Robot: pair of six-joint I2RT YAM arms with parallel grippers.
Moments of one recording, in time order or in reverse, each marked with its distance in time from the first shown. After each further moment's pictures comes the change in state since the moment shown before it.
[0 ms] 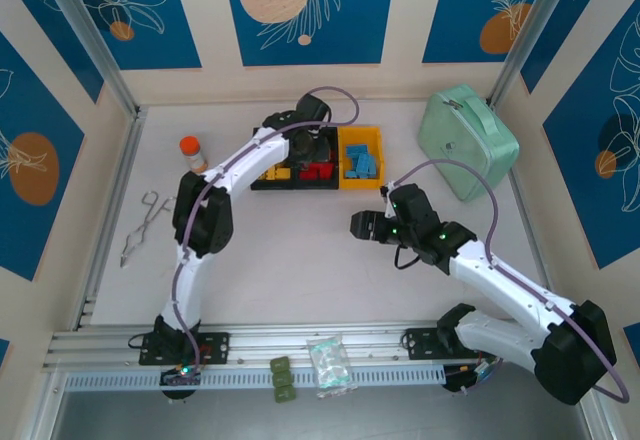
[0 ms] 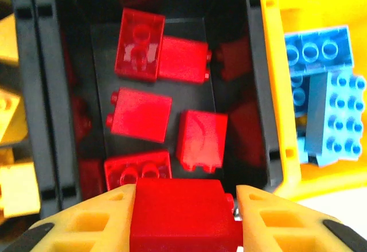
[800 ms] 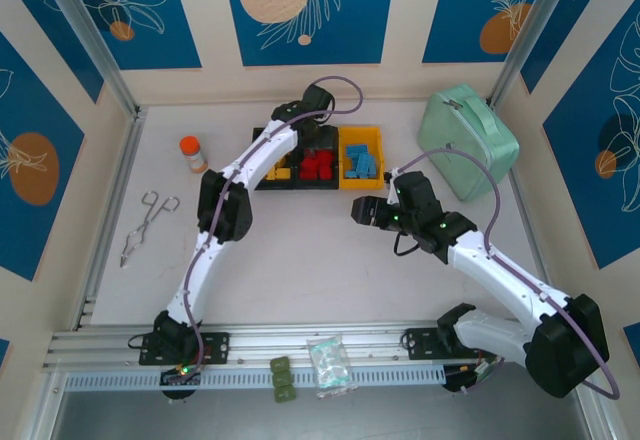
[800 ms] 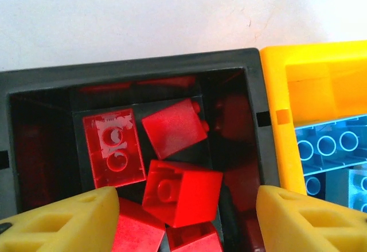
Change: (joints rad) left arm 0.035 0.266 0.372 -0.063 0.007 0.055; right arm -0.060 0.047 0.051 0.049 -0.030 -0.017
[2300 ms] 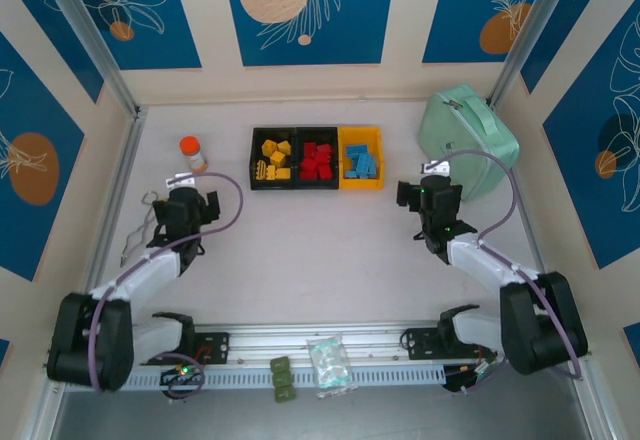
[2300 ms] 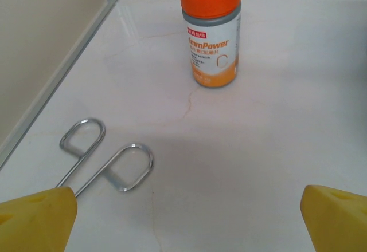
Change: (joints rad) left arm 0.413 -1.294 -2.030 1.196 -0.366 0.341; right arm -0.286 0.176 -0.253 0.618 0.514 -0.481
